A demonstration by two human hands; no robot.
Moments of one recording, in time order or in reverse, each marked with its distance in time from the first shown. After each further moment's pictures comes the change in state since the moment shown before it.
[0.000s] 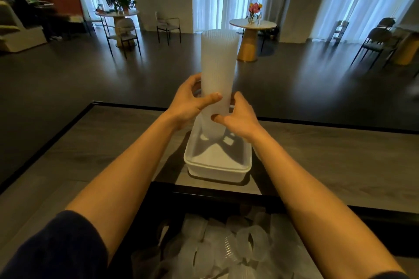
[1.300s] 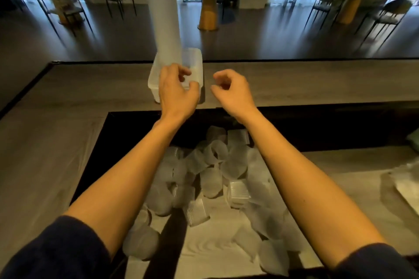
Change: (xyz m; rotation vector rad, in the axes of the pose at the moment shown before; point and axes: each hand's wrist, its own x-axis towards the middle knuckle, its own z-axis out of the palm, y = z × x) left_hand -0.188 0.029 0.102 0.330 0.343 0.192; right_hand -0.203 0.014 -0.035 0.024 0.310 0.004
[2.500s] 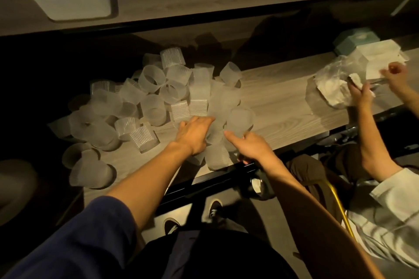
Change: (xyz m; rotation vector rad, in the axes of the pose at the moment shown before) left_hand -0.301 -0.001 0.105 0.510 -1.235 0.211; right_hand -0.320 0.152 -0.124 -0.304 -0.277 0.972
